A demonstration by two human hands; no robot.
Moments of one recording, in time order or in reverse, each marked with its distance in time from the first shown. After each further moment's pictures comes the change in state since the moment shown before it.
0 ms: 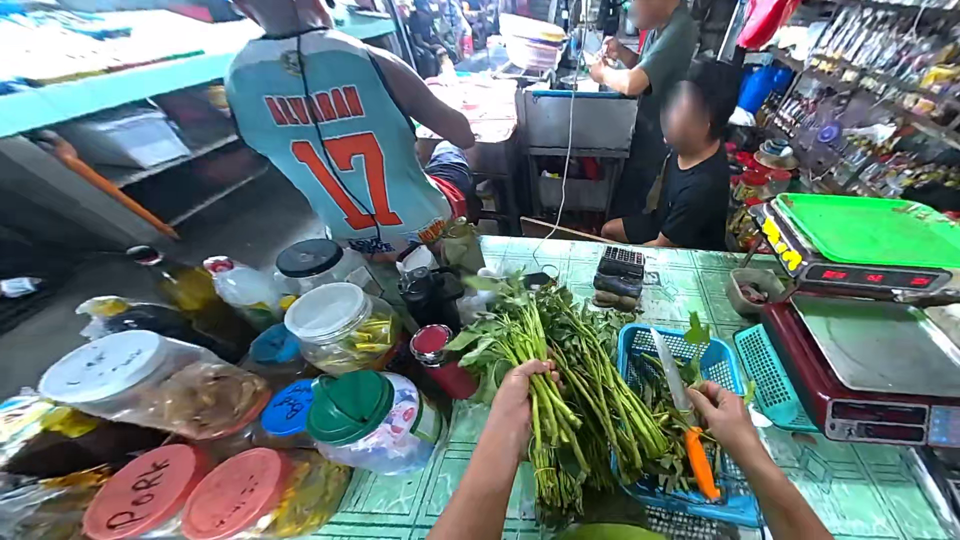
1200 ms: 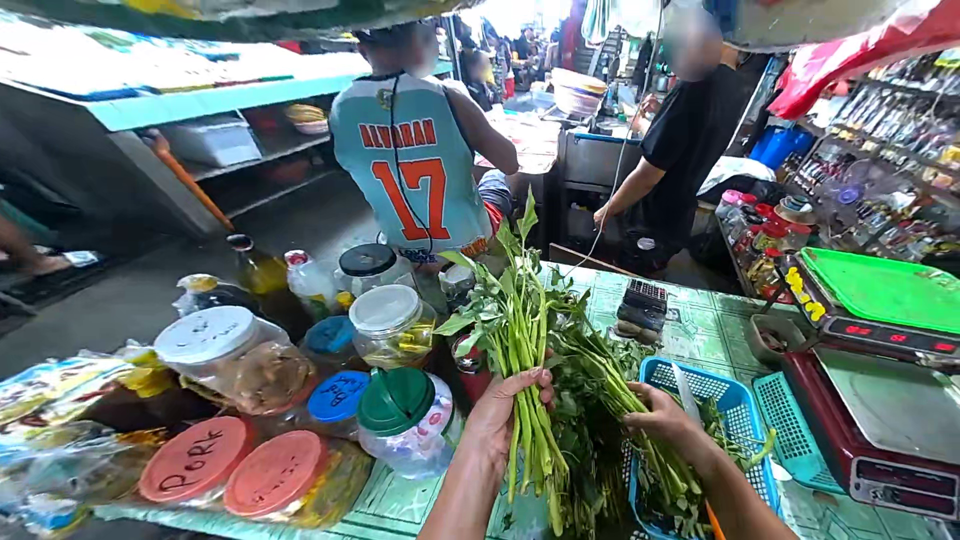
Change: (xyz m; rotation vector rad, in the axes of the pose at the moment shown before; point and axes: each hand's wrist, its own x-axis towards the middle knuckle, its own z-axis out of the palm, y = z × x) left_hand -0.072 0.070 -0.030 -0.126 -0.303 0.157; right_hand 0.030 -0.096 0.082 0.261 -0.627 -0.040
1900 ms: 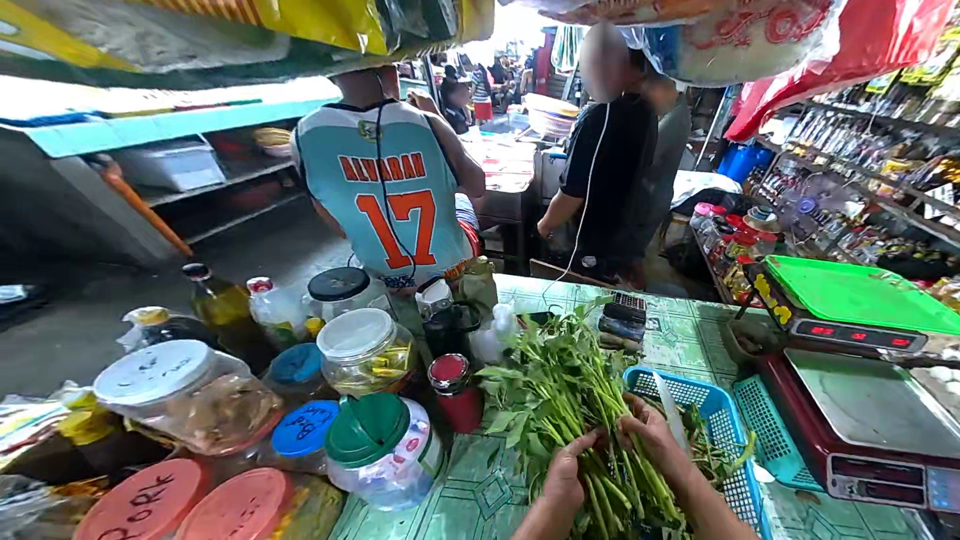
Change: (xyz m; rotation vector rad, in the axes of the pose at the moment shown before) left_hand 0.034 -0.172 -0.004 0.049 0.315 -0.180; right_hand -0.006 0.034 0.004 0.480 0.076 -0.230
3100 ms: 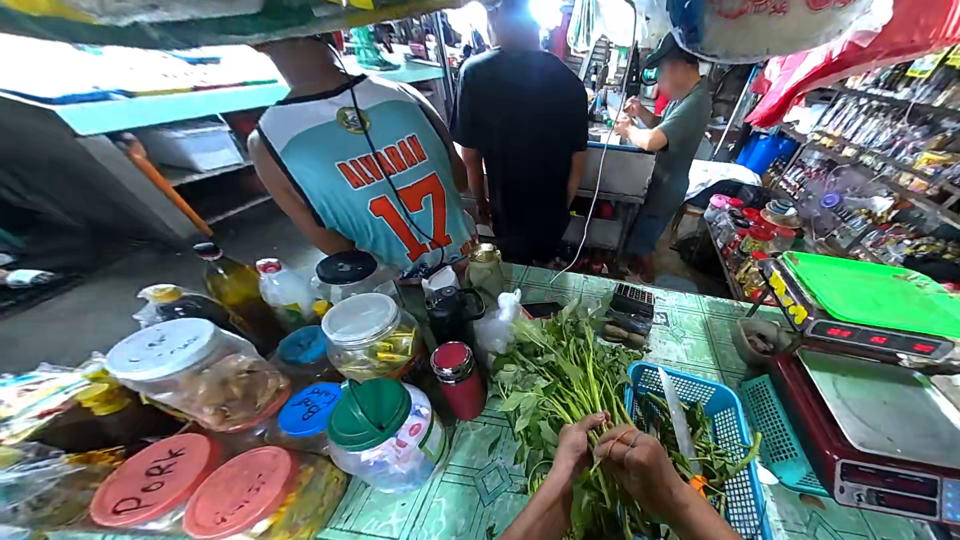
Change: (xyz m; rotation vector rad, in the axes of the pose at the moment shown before) left_hand 0.028 0.006 0.017 0.134 -0.034 0.045; right_hand -0.028 0.006 0.020 -1.028 -0.159 -0.894
